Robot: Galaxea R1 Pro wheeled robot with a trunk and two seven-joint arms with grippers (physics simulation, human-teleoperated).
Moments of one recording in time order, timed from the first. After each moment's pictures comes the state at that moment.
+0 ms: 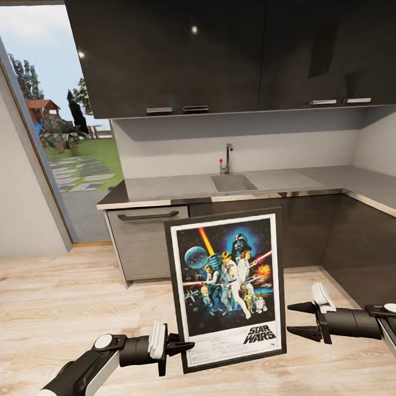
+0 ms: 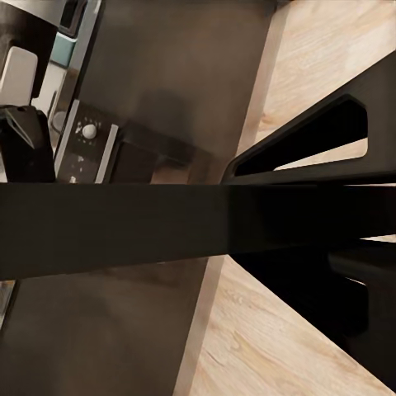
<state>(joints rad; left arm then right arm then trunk) -0.54 0.25 -0.67 -0.76 0.59 -0.22 -1.23 -0.36 -0.38 -0.19 -1.16 0.02 0.40 1.50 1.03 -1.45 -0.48</state>
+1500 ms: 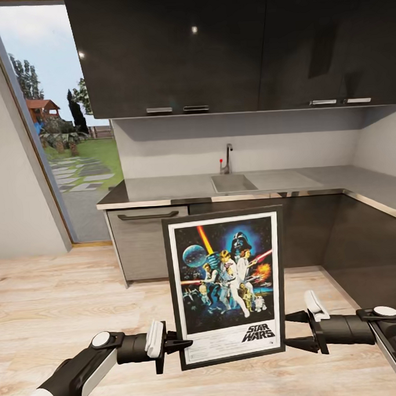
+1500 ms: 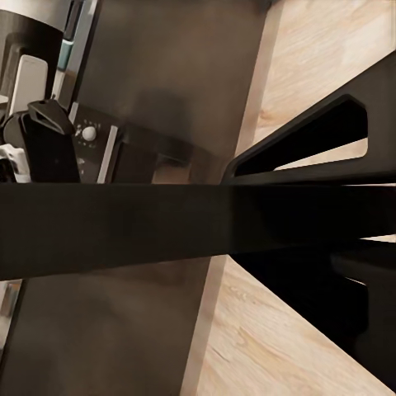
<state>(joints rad) -0.54 0.27 -0.67 -0.80 0.59 -0.22 -1.23 -0.36 -0.38 -0.12 -1.12 0.01 0.40 1.54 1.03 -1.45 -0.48</state>
